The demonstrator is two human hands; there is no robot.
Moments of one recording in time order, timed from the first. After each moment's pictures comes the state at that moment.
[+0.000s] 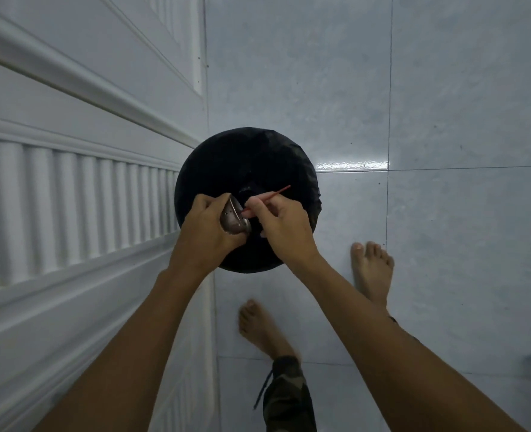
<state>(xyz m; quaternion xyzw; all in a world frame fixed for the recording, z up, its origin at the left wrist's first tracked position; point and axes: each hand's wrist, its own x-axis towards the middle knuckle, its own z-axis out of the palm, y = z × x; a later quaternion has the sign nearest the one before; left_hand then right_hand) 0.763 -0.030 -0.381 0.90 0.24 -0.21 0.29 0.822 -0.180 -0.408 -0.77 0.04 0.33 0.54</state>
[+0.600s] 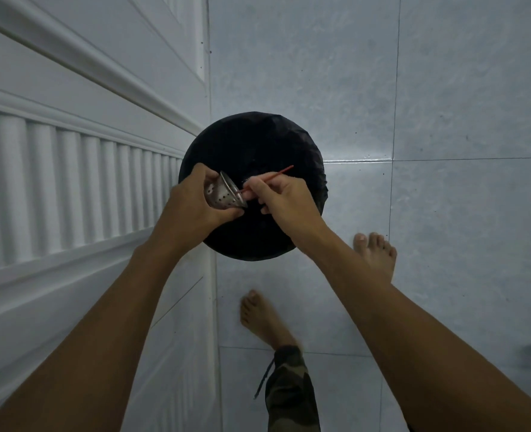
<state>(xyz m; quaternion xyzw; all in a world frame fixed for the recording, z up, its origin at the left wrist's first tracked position) 0.769 0.004 -0.371 0.89 0.23 -0.19 0.35 0.833 -0.175 -0.408 -0.70 0.03 0.38 0.60</state>
